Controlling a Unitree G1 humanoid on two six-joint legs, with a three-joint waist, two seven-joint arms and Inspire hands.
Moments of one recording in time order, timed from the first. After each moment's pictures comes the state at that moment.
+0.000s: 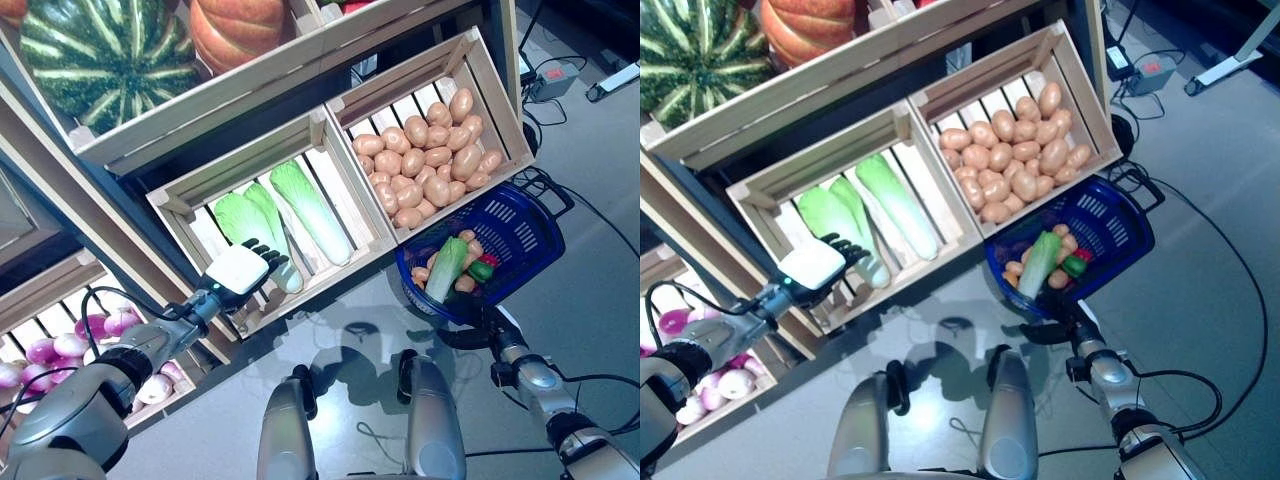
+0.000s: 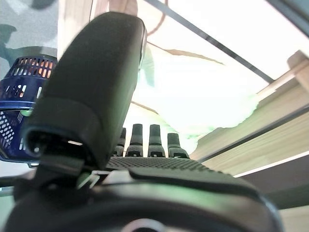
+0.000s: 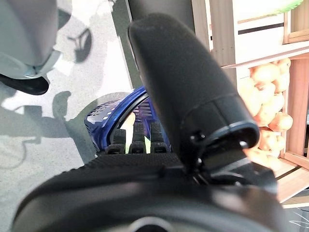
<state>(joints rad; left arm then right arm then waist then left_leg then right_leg) -0.63 0.86 -0.90 0.86 0.90 -0.29 0.64 -0.32 -0.55 0.41 1.01 0.52 -0.35 0.11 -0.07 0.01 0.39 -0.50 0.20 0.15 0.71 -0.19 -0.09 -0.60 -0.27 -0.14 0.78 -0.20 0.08</state>
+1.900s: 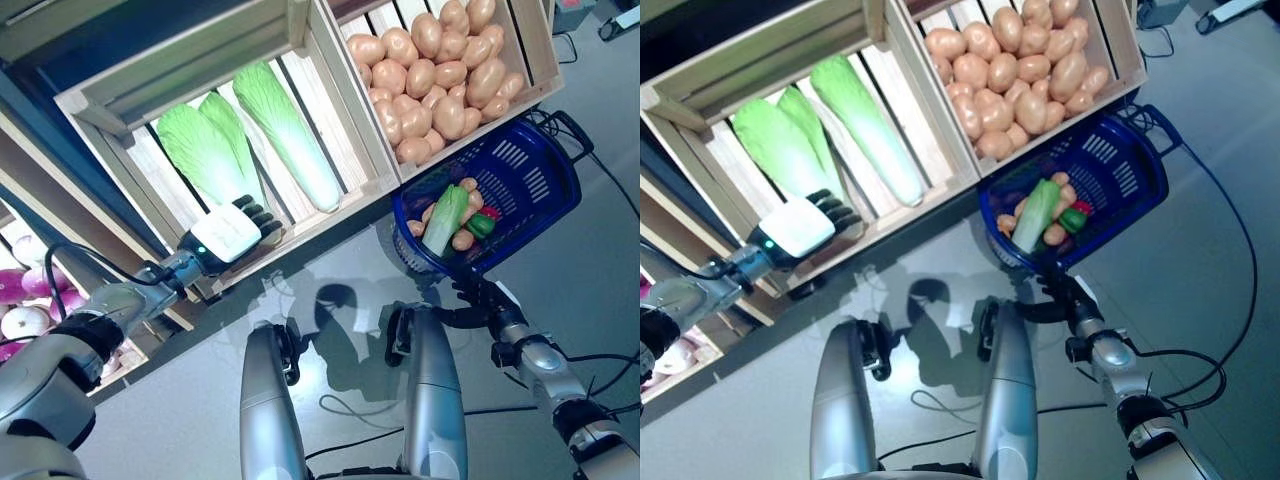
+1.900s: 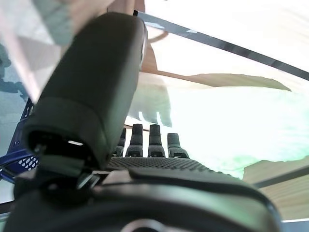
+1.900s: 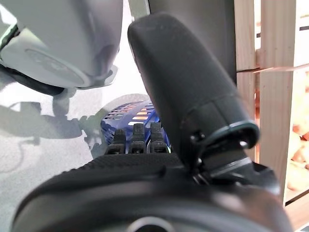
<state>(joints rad) -0.80 1.03 -0.92 0.75 1.01 -0.27 0.65 -0.31 -0.62 0.39 0.81 0.57 -0.31 0.10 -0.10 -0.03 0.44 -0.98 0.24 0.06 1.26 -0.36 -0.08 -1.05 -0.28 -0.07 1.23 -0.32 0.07</state>
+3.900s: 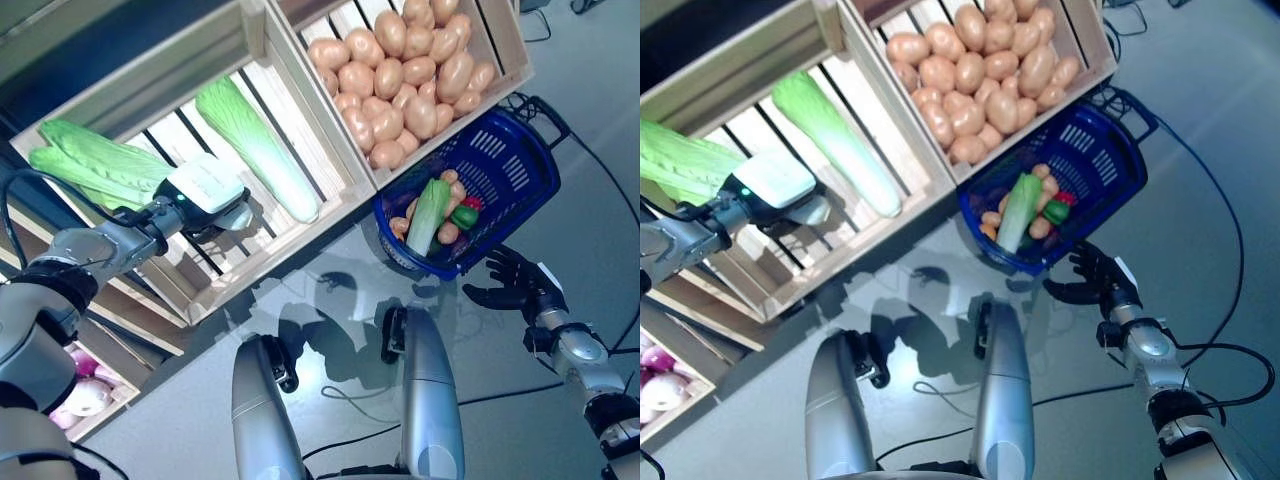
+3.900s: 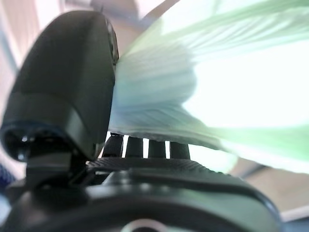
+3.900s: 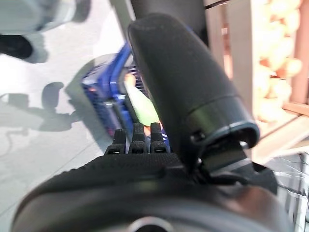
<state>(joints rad) -1.00 1.08 -1.05 0.84 0.69 -0.40 0.51 -0.31 -0.74 0.32 0.77 0.68 -0.32 0.13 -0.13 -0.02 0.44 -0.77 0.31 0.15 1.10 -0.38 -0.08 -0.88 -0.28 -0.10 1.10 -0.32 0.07</state>
